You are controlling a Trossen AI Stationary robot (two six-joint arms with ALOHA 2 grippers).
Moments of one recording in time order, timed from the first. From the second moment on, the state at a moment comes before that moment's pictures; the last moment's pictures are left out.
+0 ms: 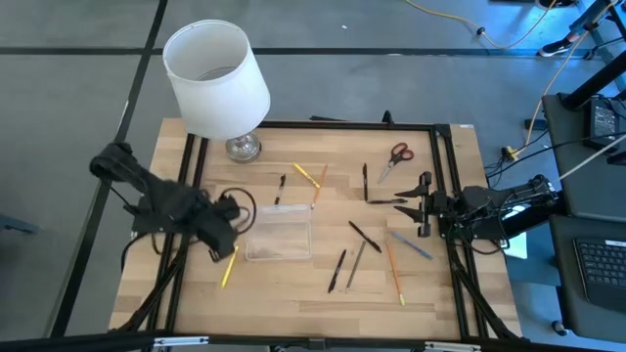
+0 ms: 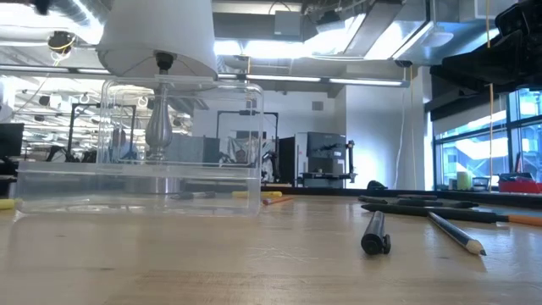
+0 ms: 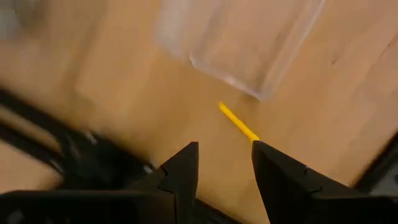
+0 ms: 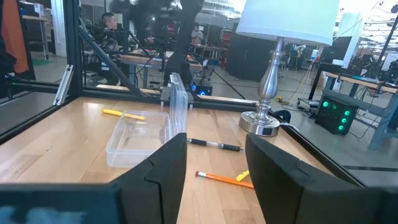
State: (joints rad) left arm -0.55 1.36 1.41 -1.56 -0.14 -1.15; right arm 0.28 0.01 0.02 0.04 0.36 -0.14
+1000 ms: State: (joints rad) left arm -0.79 1.54 1.05 -1.11 -0.07 -1.82; right arm 0.28 0.01 0.02 0.04 0.36 -0.11
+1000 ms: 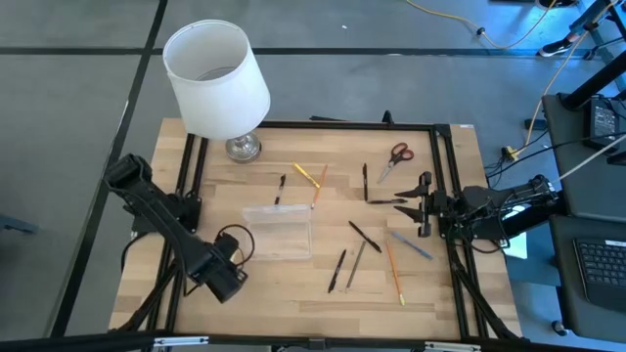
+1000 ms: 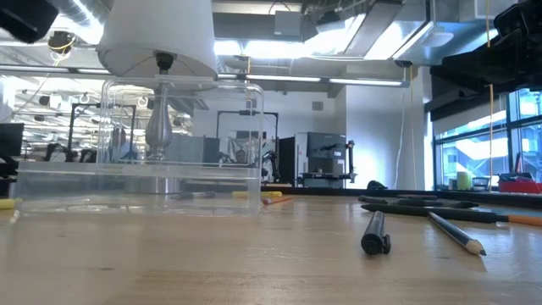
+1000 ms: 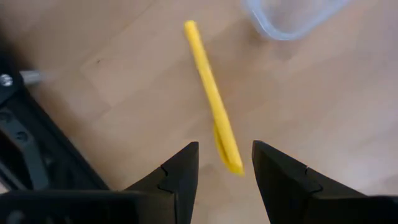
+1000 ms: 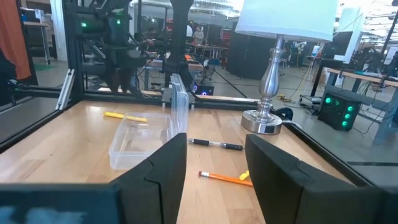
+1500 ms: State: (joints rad) left arm -0.79 1.55 1.03 -1.12 -0.10 -1.75; right arm 0.28 0.01 0.02 0.04 0.36 -0.11
